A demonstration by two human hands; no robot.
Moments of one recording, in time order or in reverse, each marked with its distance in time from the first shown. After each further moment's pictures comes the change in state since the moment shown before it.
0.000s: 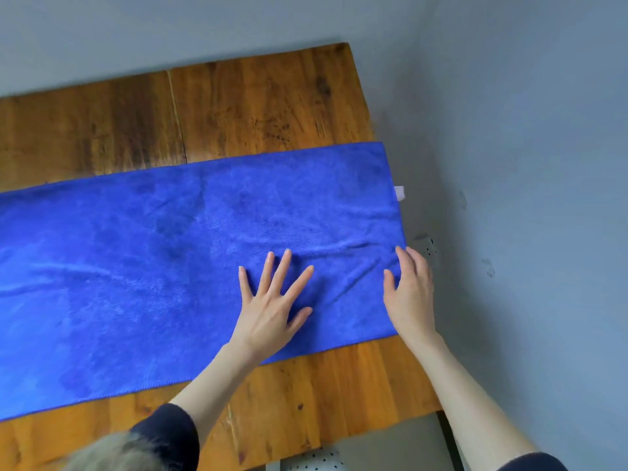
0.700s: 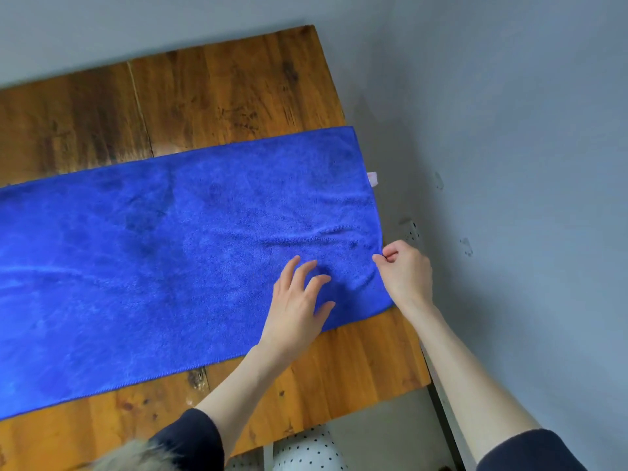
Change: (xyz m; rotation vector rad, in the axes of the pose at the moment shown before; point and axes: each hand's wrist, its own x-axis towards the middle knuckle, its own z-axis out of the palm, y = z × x) left_hand 0.008 0.079 0.003 -0.337 0.084 -0.009; right_hand 0.019 0.017 -0.027 0.091 -0.087 0.270
